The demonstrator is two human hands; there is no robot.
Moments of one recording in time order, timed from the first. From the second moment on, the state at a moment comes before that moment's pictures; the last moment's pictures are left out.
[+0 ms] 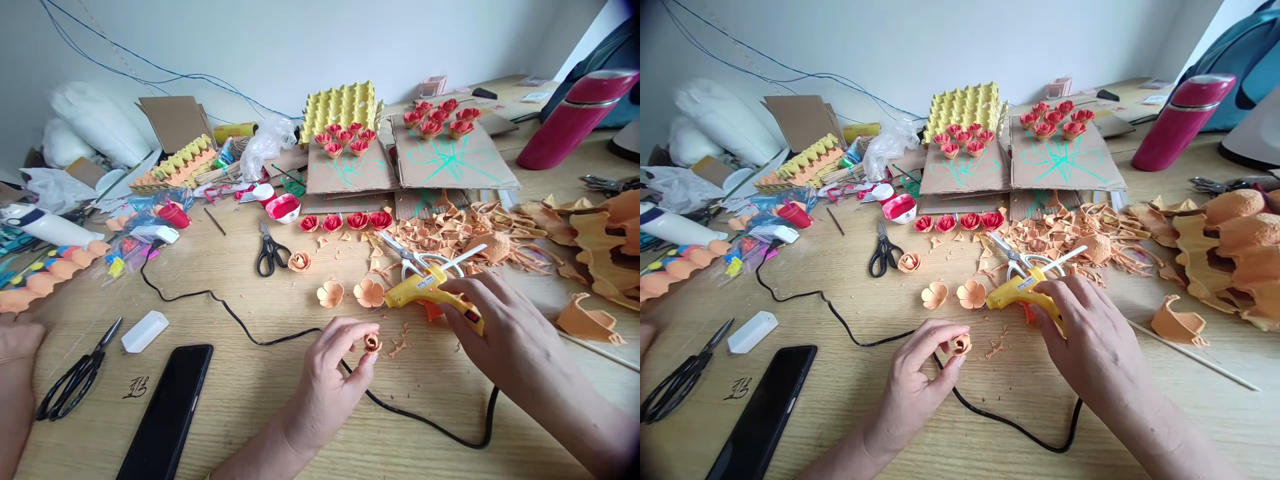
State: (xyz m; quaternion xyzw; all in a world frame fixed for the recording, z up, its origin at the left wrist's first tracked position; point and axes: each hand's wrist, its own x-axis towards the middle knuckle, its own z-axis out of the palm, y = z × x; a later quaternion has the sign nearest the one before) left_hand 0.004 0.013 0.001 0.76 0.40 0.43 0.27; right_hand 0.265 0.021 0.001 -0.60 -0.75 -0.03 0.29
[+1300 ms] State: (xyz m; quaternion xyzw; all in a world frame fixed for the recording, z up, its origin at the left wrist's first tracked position) left_hand 0.002 0.029 -0.013 0.55 0.45 0.48 0.51; right_hand 0.275 0.037 -0.005 -0.65 -0.67 0.13 0.33
